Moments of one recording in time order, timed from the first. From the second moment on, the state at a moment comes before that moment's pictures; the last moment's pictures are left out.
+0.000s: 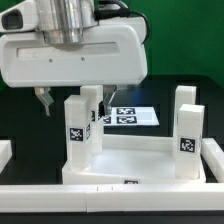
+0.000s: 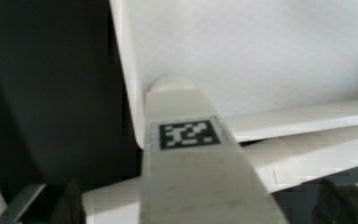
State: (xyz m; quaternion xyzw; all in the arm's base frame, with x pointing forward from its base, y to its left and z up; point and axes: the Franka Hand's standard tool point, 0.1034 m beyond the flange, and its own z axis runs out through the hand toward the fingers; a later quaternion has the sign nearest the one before) arm 0.608 -0.074 0.111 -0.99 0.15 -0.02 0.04
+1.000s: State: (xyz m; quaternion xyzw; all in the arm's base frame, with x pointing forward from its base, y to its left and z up) arm 0.630 -0.050 0.109 -0.77 0.64 0.01 0.04
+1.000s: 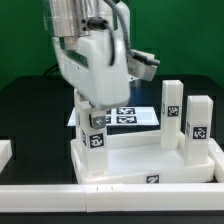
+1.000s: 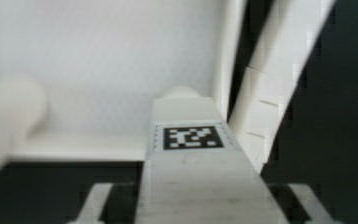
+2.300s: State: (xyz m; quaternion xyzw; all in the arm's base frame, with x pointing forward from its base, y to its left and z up) arm 0.627 -0.039 0.110 -0.99 0.12 -0.04 0.03
